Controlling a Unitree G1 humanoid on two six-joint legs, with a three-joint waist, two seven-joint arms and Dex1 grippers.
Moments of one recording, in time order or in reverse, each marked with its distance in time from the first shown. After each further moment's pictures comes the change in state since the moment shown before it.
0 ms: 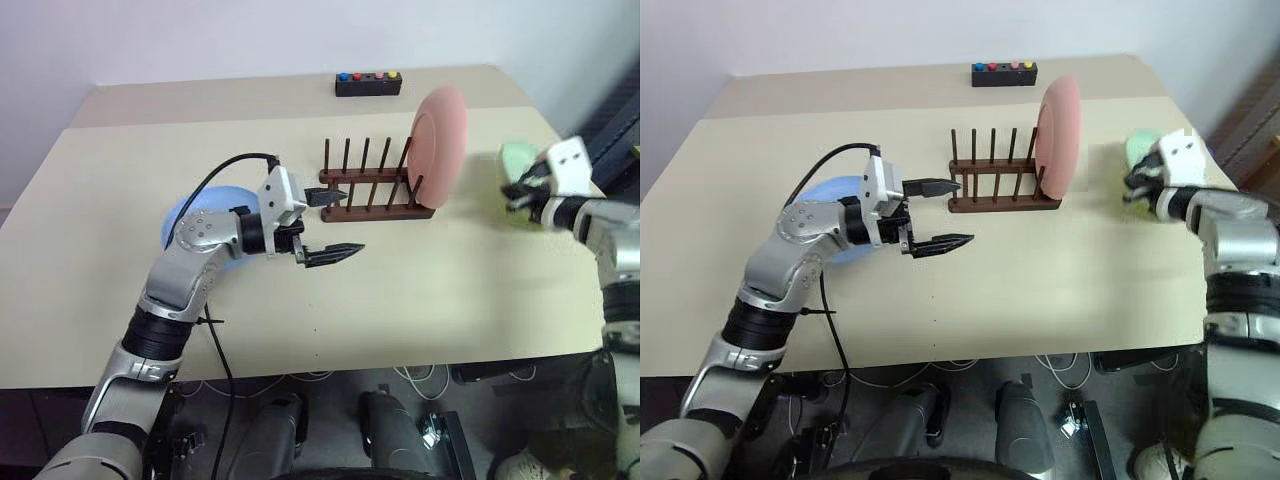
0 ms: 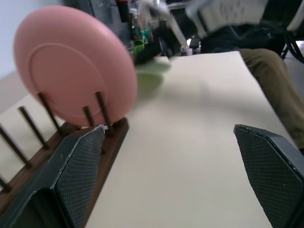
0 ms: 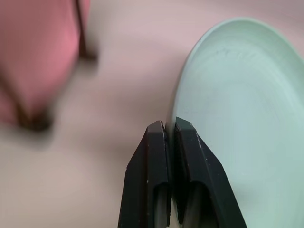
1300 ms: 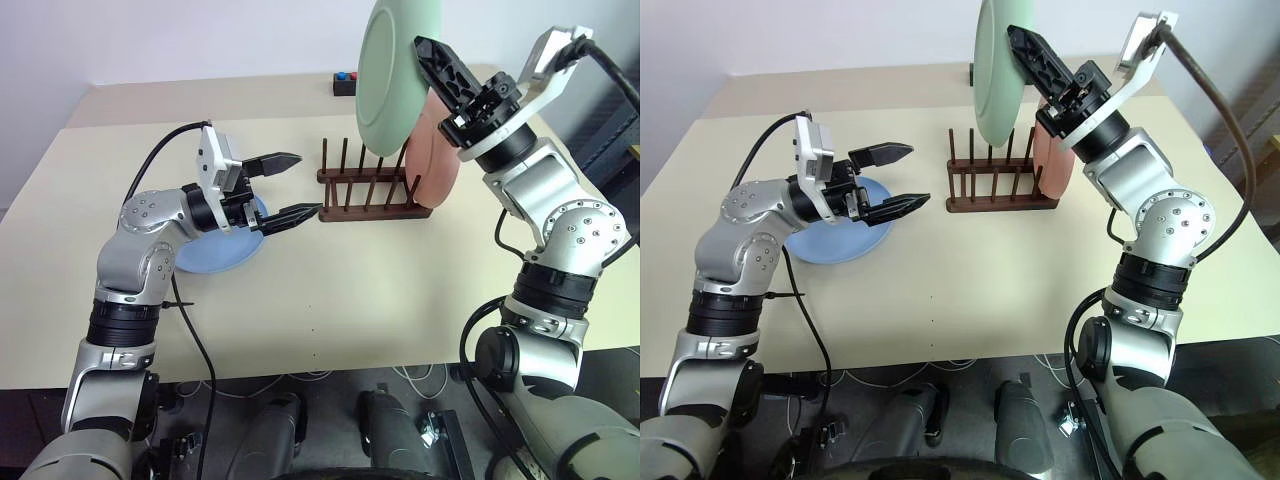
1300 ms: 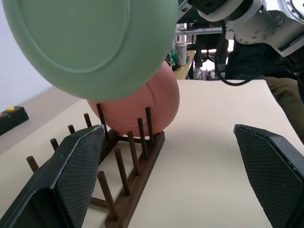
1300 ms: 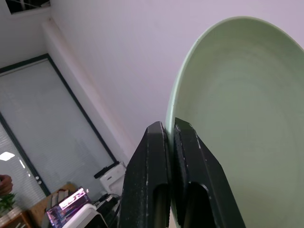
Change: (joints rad) left arm -0.022 0.067 0.183 0.051 -0.124 0.032 -0.041; right arm -0.045 0.486 -0.180 -0.564 0.978 0.350 -0.268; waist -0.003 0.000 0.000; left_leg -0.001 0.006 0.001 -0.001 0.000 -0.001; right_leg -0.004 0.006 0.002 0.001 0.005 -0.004
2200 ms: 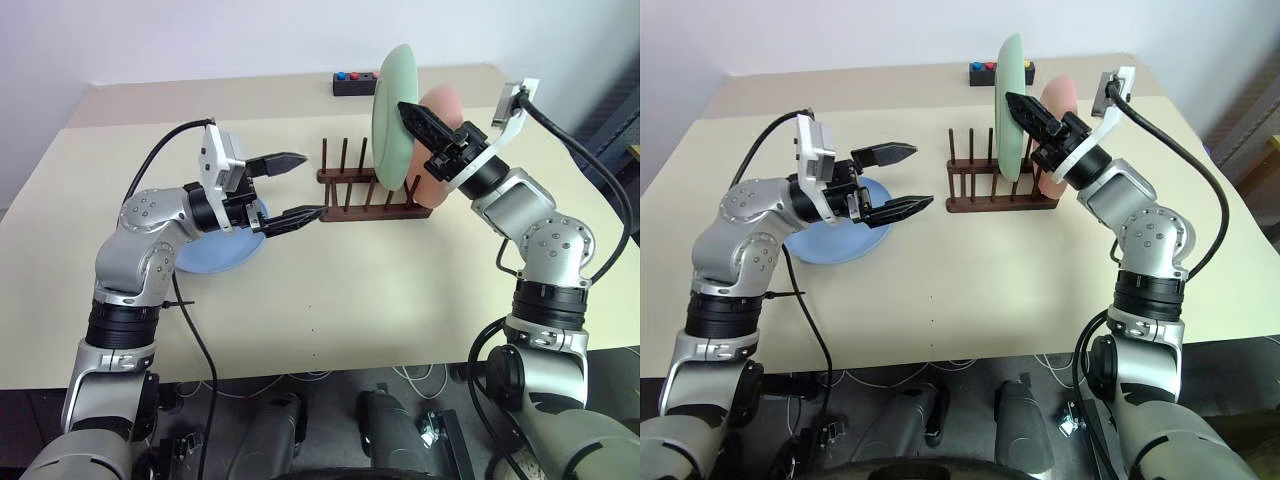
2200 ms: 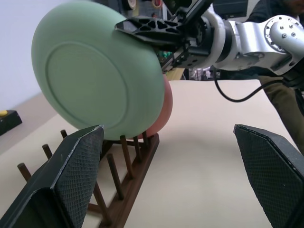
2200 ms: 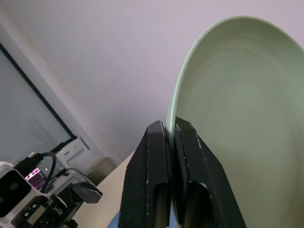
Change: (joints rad) left arm 0.000 0.000 0.000 -0.053 -0.006 0.037 0.001; right arm 0.090 -0.039 0.082 0.074 -0.204 -0.048 0.080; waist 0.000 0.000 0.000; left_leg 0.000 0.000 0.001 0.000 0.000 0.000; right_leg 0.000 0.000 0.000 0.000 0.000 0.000
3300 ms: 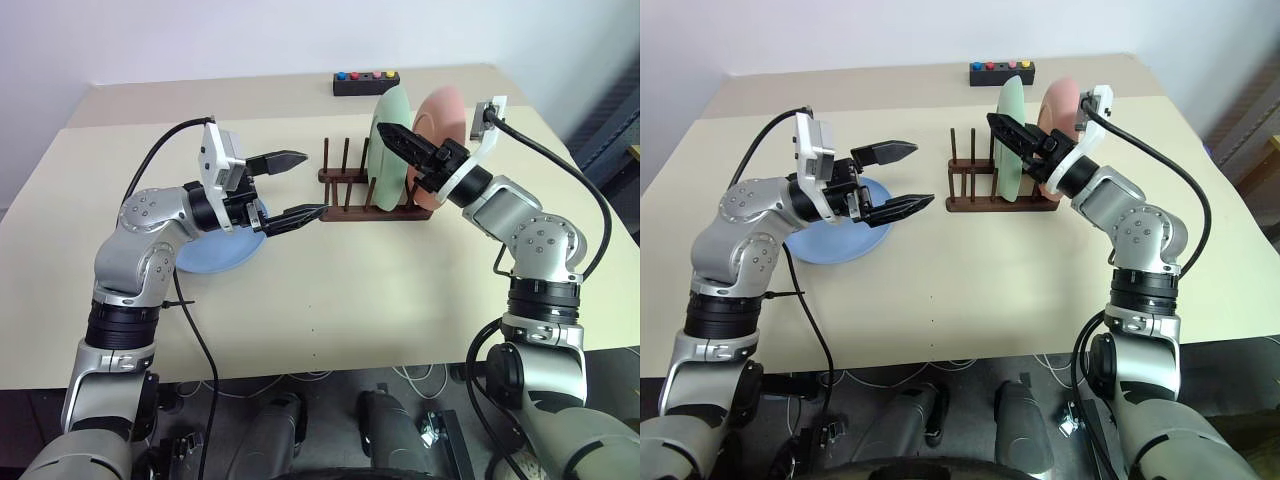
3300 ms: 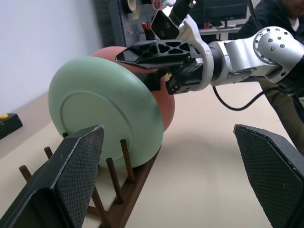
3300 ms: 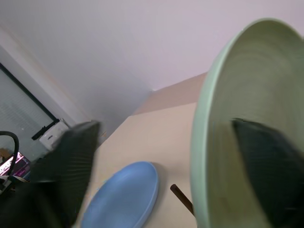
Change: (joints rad) left arm 0.000 0.001 -0.001 -0.012 -0.007 0.003 0.014; right arm -0.013 -0.002 0.026 0.086 -0.107 0.043 0.008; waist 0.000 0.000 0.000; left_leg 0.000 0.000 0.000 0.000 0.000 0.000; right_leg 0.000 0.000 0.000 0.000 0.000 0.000
